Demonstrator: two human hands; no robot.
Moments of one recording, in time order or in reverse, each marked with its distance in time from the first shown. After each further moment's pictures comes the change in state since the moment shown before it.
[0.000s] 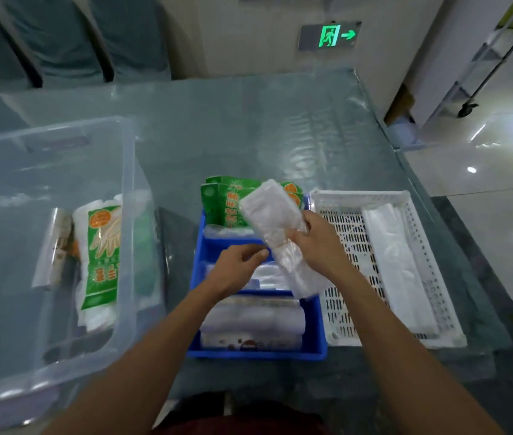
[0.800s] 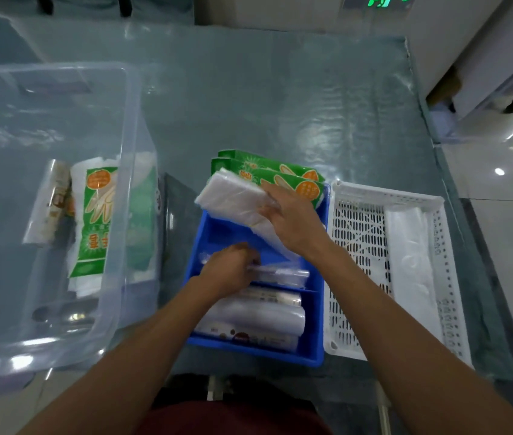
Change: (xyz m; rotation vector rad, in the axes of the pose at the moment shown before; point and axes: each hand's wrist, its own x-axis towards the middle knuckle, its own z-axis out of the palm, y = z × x) left_hand 0.020 -0.058 0.010 0.655 -0.058 0.055; right_hand 0.054 -0.016 0.045 -0.249 -0.182 -0.472
